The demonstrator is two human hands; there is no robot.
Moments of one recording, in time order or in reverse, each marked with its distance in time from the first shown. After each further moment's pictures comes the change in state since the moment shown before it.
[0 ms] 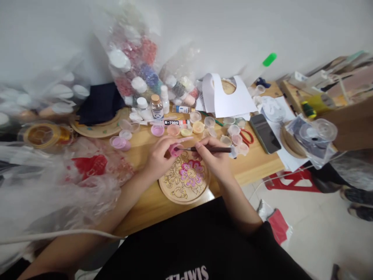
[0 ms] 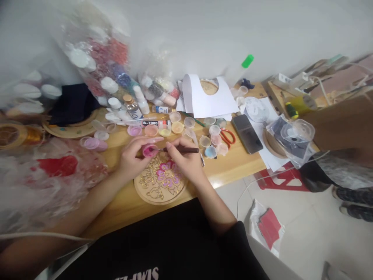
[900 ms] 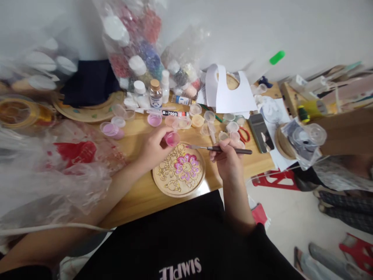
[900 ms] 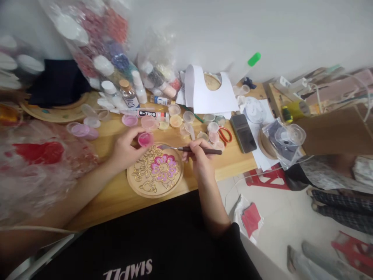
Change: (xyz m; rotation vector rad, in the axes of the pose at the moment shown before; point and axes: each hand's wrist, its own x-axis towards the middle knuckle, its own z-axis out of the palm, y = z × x) left_hand 0.000 0.005 0.000 -0.030 -0.104 -0.369; right_hand -0.015 -0.002 -0.031 0.246 0.215 0.146
